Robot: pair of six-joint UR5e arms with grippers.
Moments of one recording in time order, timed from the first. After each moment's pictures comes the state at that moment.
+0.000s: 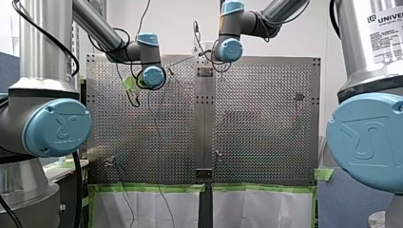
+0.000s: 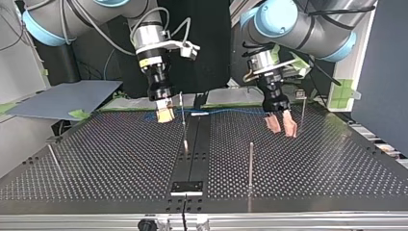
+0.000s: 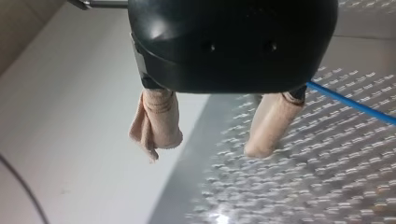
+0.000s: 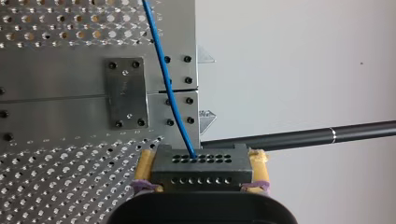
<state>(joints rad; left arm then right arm) -0.36 -1.57 -1.96 -2.45 -2.17 -1.90 2.35 -1.38 1.55 -0.42 1.72 1.54</state>
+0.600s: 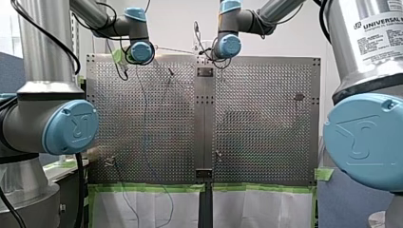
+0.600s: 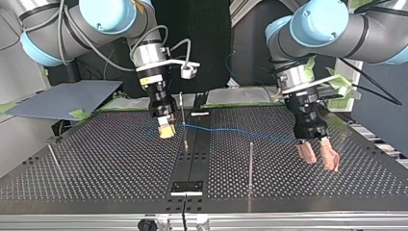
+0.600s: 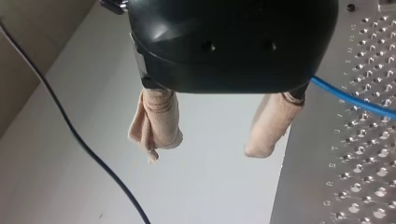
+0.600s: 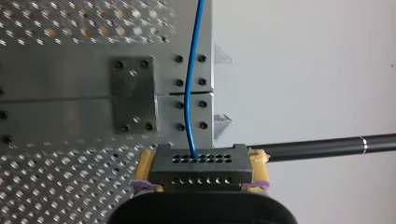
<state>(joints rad) -0.21 -1.47 -1.80 -2.61 -2.02 -1.82 2.32 -1.30 1.39 -0.27 1.69 1.56</state>
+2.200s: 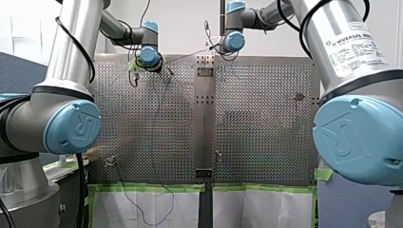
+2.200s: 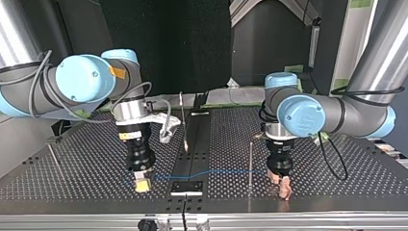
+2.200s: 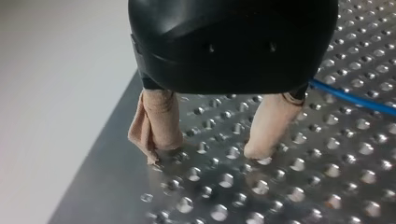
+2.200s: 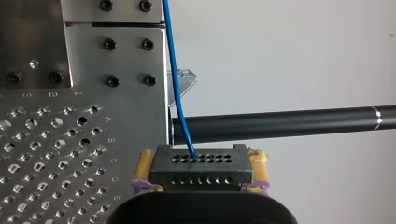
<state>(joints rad) -0.18 -1.81 -1.40 -3.02 -1.81 -1.79 2.21 -1.11 0.98 -0.10 1.66 1.53</state>
